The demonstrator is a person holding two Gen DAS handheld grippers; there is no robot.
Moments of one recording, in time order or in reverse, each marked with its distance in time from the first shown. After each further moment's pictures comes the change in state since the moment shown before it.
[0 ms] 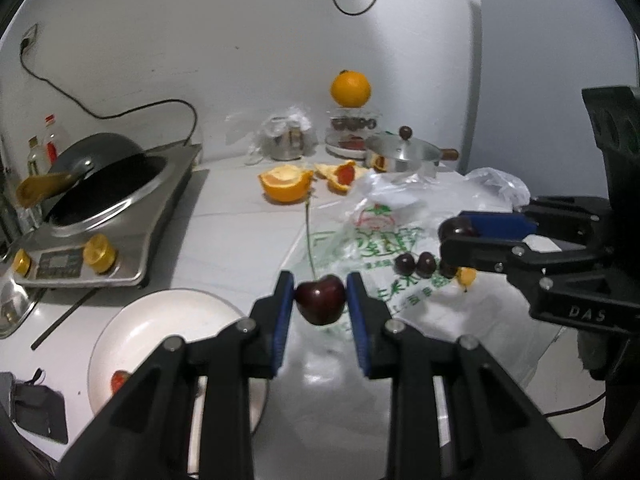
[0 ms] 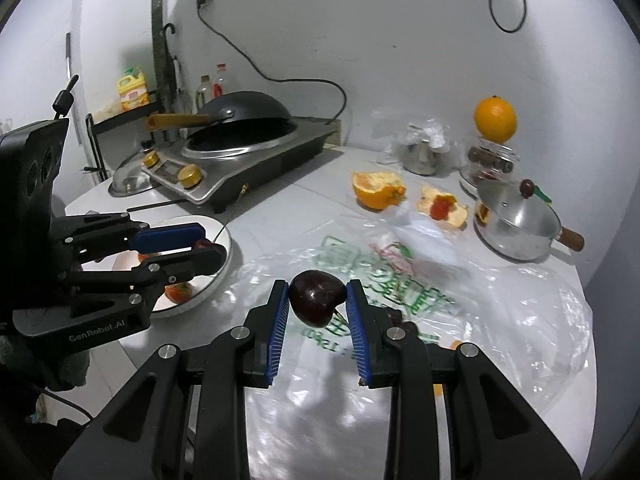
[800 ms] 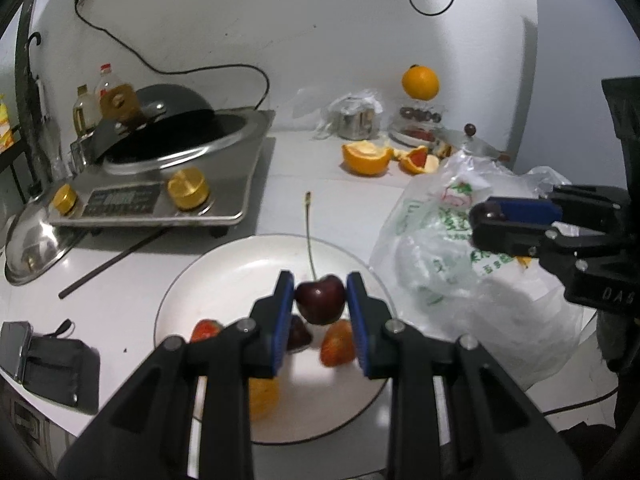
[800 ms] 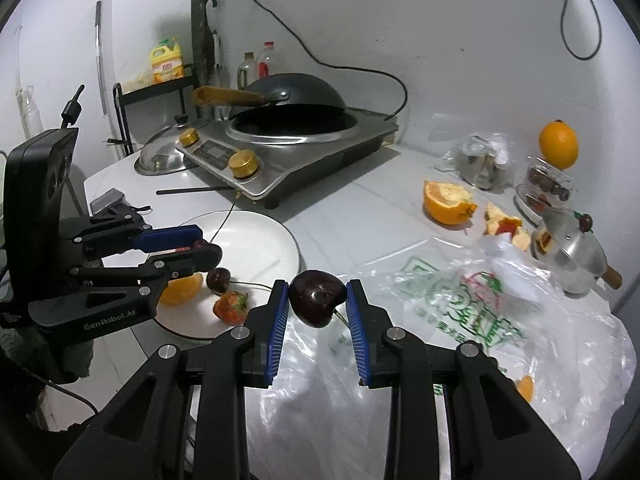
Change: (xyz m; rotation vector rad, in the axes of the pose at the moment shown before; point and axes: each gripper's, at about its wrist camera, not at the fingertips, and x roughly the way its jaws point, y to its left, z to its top) left arm -0.014 0.091 -0.043 -0.122 0.036 0.090; right arm 0.047 0.071 0.024 -0.101 0.055 0.074
